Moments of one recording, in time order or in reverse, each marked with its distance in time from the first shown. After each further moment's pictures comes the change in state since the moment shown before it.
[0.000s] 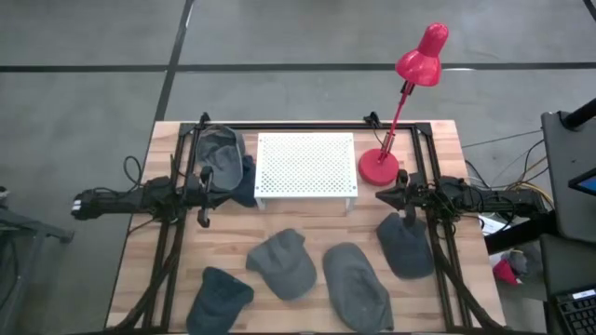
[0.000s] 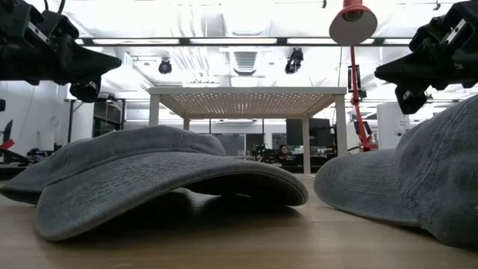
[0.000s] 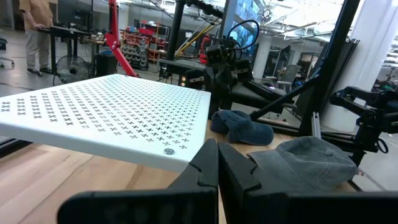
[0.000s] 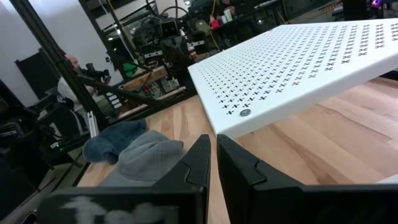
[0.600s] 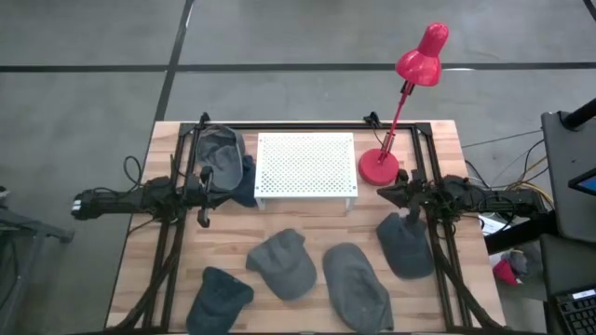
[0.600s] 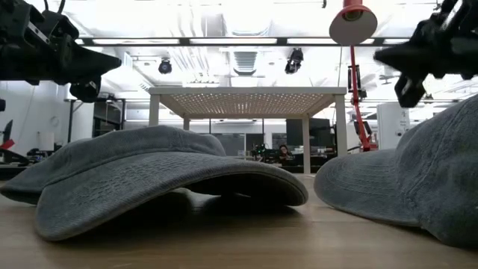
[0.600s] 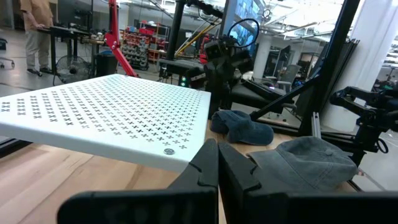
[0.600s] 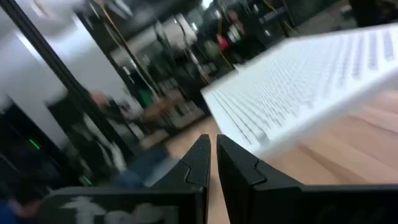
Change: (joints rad) left arm 0.000 0.000 0.000 0.000 0.000 0.000; right arm 0.000 0.000 0.000 0.143 0.008 0.156
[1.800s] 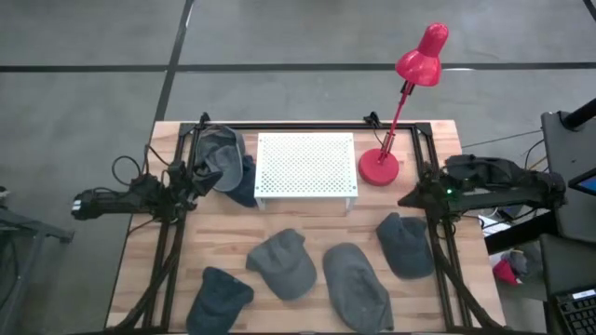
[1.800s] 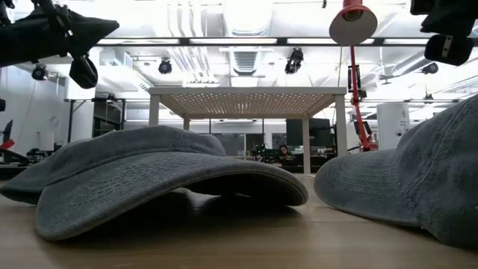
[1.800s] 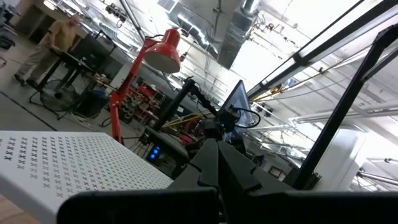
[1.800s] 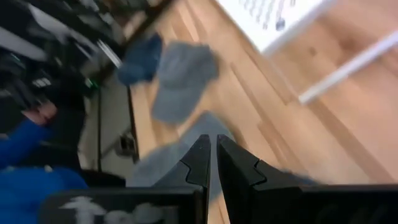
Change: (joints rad) left arm 0.001 0.000 0.001 0.346 -0.146 -0.363; right arm 0.001 0.411 0.708 -0.986 -0.273 0.183
